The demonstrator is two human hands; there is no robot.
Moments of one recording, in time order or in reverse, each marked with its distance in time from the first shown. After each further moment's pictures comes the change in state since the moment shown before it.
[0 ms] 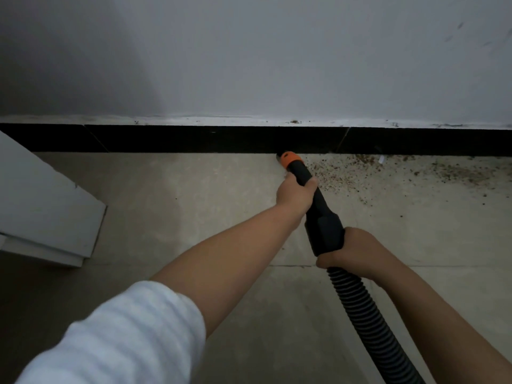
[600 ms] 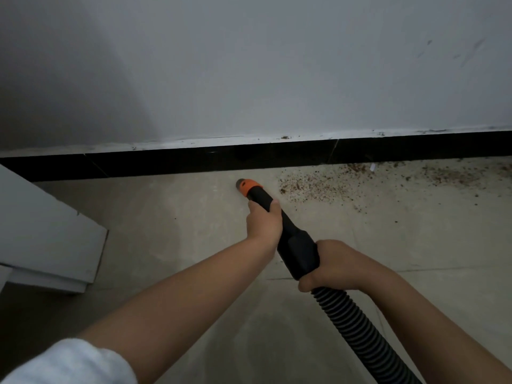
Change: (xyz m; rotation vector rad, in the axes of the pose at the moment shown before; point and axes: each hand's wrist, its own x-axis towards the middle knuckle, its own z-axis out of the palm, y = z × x) left_hand -0.030 -0.010 -0.030 -0.015 0.200 -0.074; right_hand -0.012 -0.023 0.002 -0.101 -0.175 -0.136
